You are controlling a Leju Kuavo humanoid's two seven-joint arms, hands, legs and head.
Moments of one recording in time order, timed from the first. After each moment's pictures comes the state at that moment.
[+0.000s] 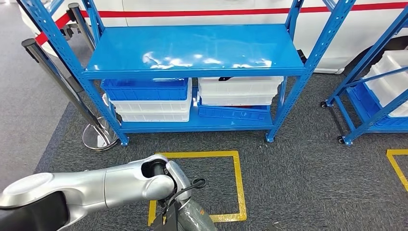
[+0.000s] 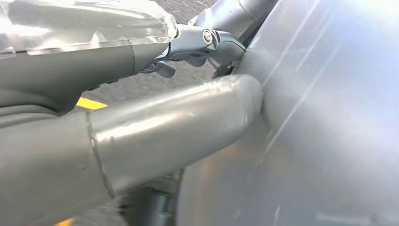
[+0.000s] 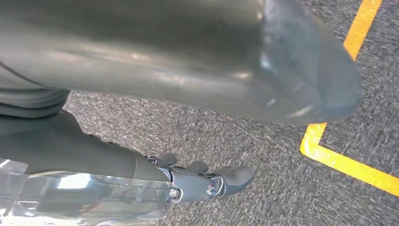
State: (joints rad) left arm -0.89 0.00 -1.49 -1.43 -0.13 -0.95 -0.65; right arm -0.19 0.00 -0.03 -0.22 0.40 -0.17 -0.25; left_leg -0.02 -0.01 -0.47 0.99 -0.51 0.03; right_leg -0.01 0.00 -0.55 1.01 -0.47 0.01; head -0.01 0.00
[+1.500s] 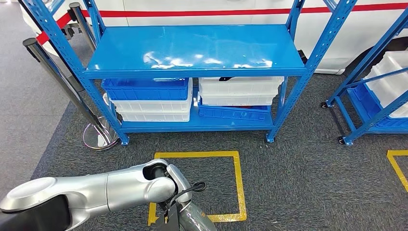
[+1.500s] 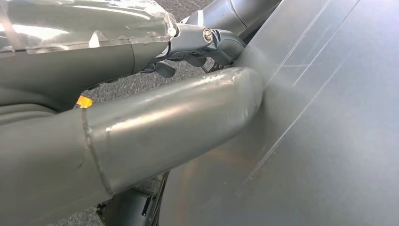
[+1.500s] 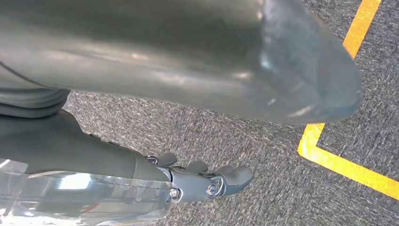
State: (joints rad) left arm -0.86 0.00 -1.48 -1.40 -0.10 -0.94 -0.66; right arm -0.20 0.00 -0.03 -0.22 0.40 -0.17 -0.25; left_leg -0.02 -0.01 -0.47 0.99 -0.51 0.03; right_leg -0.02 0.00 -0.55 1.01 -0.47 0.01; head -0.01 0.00
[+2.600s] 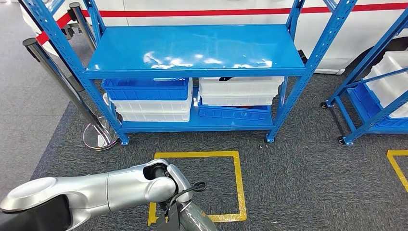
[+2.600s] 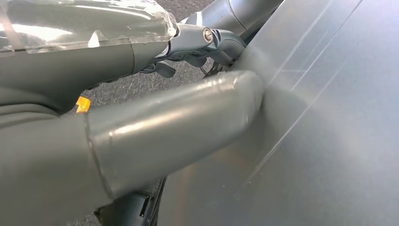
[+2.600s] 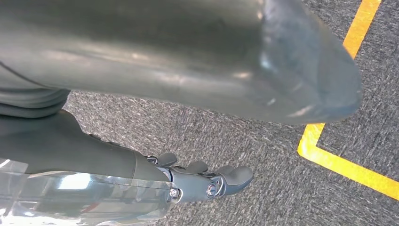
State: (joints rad) left arm -0.86 -0.01 -1.48 -1.39 -0.10 -0.94 -0.66; right arm -0.20 0.00 -0.03 -0.22 0.40 -0.17 -0.25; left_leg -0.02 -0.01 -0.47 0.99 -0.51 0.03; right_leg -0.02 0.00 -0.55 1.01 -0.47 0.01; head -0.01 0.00
